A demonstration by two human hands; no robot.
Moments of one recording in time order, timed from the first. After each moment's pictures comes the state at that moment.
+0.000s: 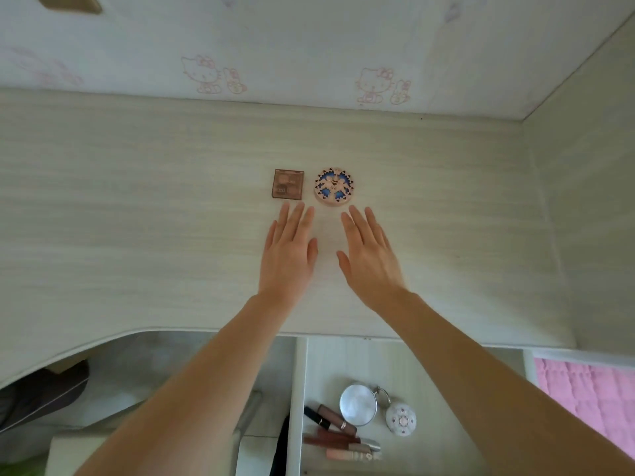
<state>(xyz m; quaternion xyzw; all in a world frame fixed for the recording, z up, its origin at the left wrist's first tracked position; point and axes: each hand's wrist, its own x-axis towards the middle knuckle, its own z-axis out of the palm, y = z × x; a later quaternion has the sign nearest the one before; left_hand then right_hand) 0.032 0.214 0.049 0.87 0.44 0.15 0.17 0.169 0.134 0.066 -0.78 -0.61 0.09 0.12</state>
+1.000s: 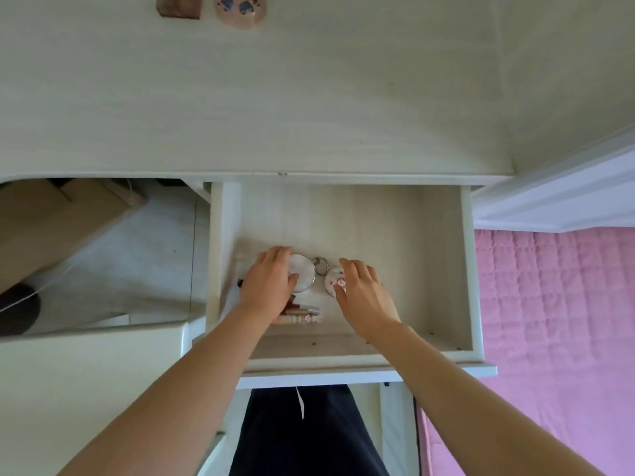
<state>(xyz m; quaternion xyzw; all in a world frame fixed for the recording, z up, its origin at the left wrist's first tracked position) -0.010 -0.043 -0.067 0.85 0.45 -0.08 0.28 0.133 -0.161 -0.041 -0.82 -0.49 0.31 0.03</state>
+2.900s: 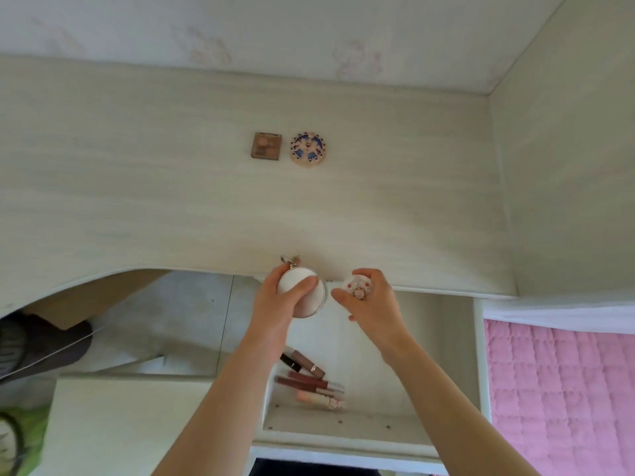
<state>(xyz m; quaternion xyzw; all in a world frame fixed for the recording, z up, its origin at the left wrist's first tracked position) 0.004 0.050 0.096 0.34 0.59 0.23 0.70 0.146 -0.023 0.112 -0.77 -0.18 0.47 0.37</state>
